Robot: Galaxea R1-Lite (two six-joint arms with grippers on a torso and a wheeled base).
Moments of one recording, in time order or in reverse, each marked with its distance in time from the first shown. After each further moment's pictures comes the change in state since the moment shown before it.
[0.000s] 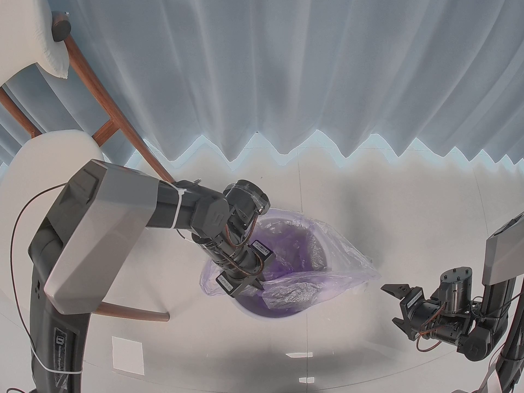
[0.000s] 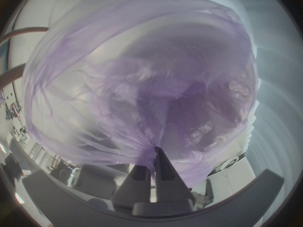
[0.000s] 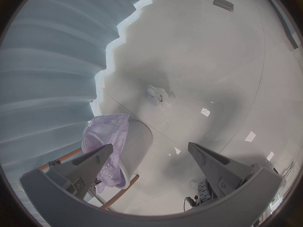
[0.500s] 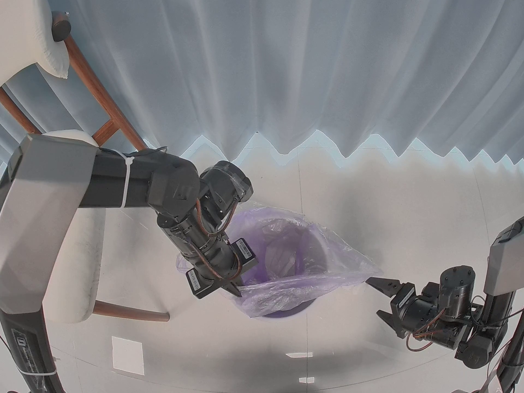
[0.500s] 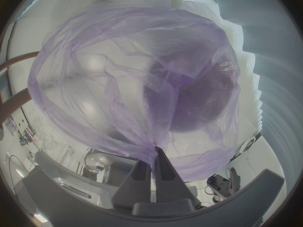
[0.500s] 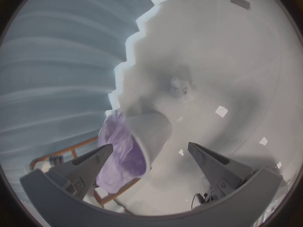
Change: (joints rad) left arm -0.010 -0.218 0.098 0.212 0.012 0.206; right arm 0.122 -0.059 0.000 -0.093 0.010 -0.005
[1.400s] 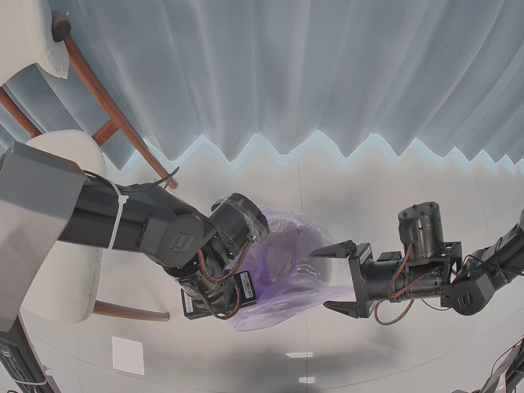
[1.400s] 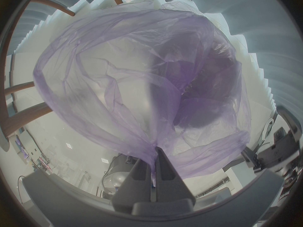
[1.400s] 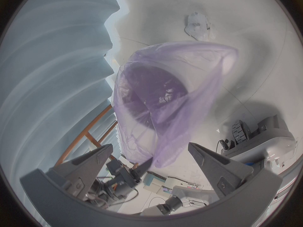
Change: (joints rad) left arm -0.119 -0.108 0.282 -0.180 0.261 0.146; right arm 0.114 -0.221 -0.640 0.957 0.327 0.266
